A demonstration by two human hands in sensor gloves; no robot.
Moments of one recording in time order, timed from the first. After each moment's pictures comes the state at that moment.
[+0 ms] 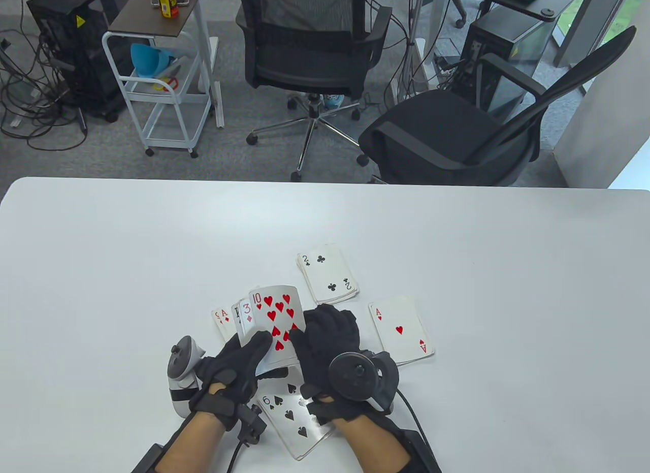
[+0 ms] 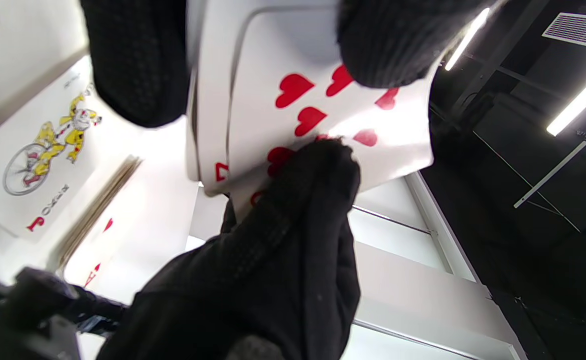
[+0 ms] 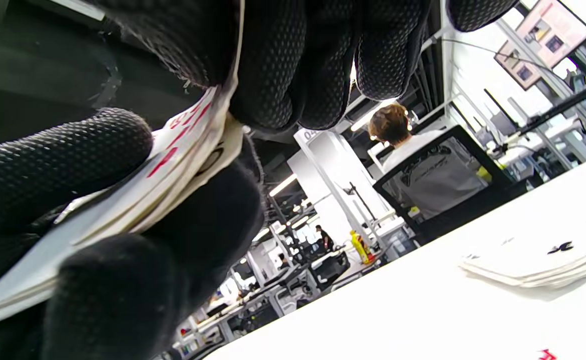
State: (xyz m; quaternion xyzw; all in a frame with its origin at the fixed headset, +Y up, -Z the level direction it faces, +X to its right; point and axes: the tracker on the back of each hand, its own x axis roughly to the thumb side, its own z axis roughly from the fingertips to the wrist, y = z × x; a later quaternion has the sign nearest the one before) left_hand -0.198 -0.767 -0.269 -0.14 -0.08 0.80 0.57; right_hand 0.028 -0.691 -0.259 0.17 -0.20 0.91 0.33
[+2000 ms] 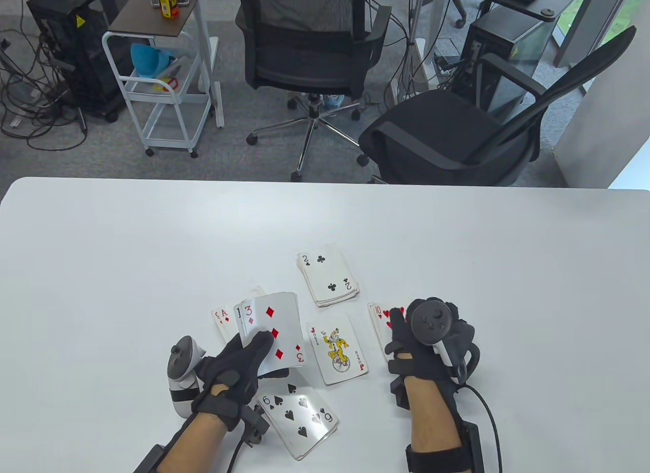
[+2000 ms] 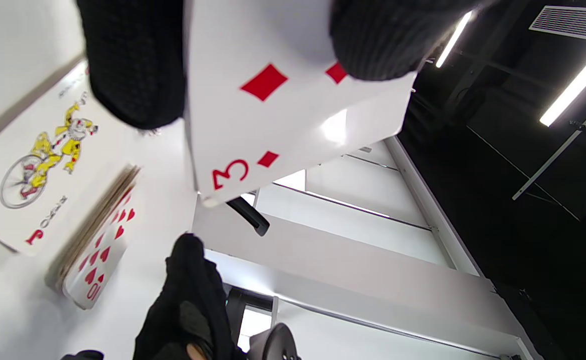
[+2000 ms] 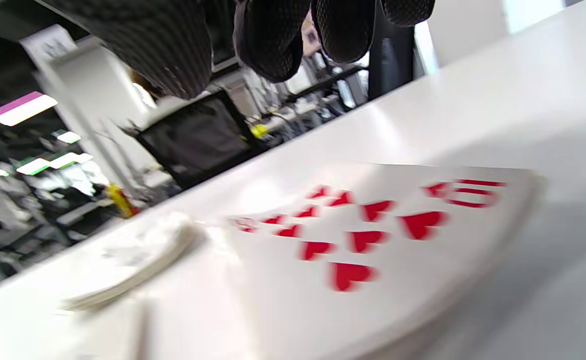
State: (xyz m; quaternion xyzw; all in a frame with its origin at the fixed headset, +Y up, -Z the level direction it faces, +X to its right) left_hand -0.198 -0.765 -0.269 -0.12 -0.08 0.79 0.59; right_hand 0.157 -0.716 -0.311 -0.11 -0.05 0.96 0.25
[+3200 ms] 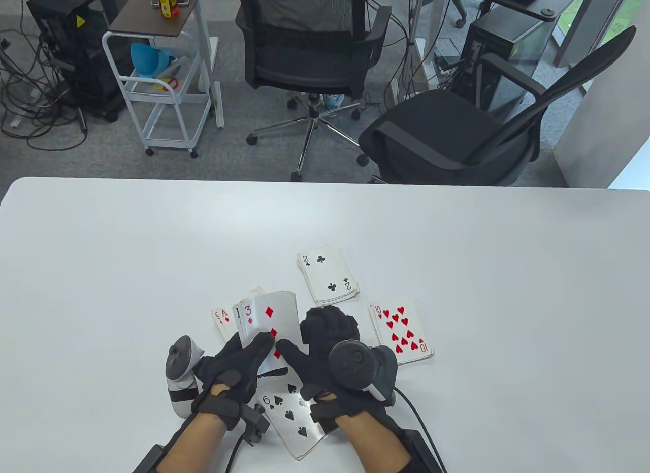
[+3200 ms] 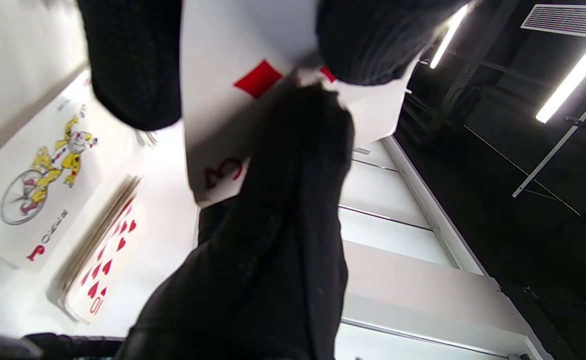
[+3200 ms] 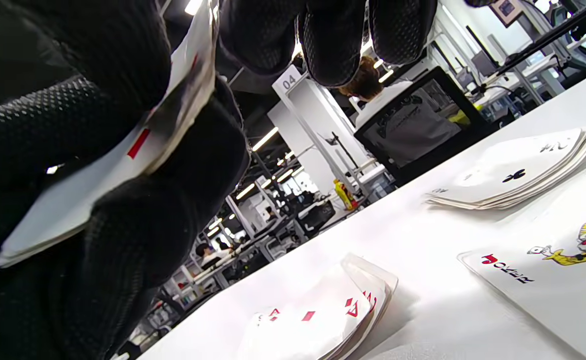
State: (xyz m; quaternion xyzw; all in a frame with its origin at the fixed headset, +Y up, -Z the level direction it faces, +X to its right) left_hand -0.199 -0.764 -0.269 -0.11 -0.08 0.78 0.61; right_hand 0.027 -0.704 -0.267 0.16 -0.11 0.92 0.35
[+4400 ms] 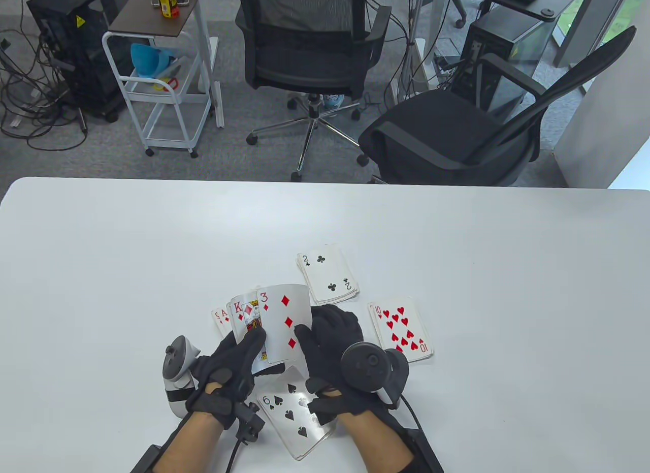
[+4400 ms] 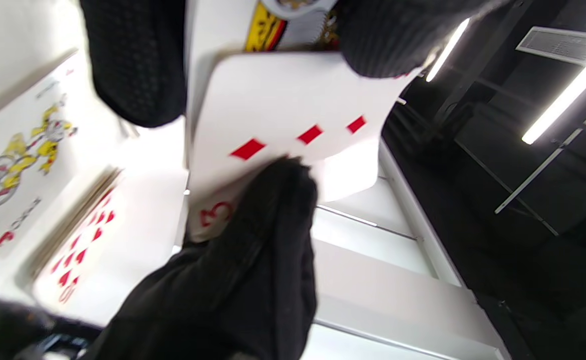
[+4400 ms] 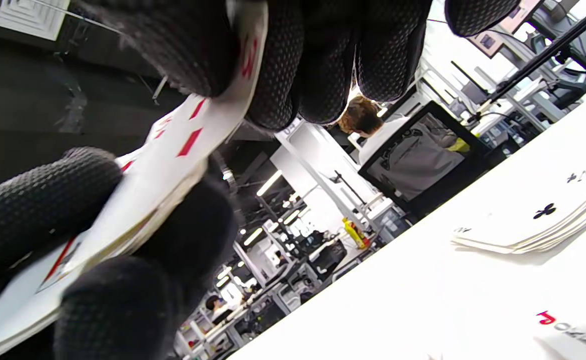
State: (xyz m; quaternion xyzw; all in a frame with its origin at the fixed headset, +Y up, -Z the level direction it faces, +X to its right) left_hand -0.209 -0.759 -0.269 -0.10 -0.08 0.81 0.57; right_hand 0.044 -0.696 -0.270 0.14 -0.15 0.89 0.40
